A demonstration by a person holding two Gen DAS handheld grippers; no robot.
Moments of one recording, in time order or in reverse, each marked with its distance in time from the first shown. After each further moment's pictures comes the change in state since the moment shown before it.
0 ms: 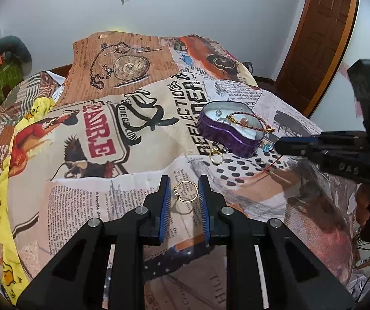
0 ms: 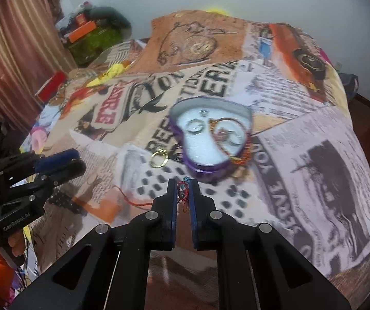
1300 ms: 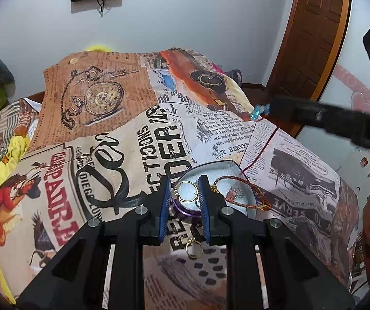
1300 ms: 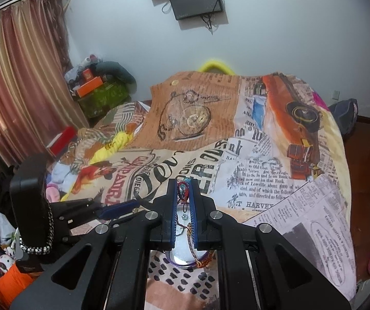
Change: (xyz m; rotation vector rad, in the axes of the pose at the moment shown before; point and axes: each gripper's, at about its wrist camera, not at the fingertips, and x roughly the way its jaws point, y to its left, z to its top) left arm 0.061 -0.027 0.091 0.057 -0.041 -0.047; right arm -0.041 -0.035 0.074 0.035 -0.271 0.076
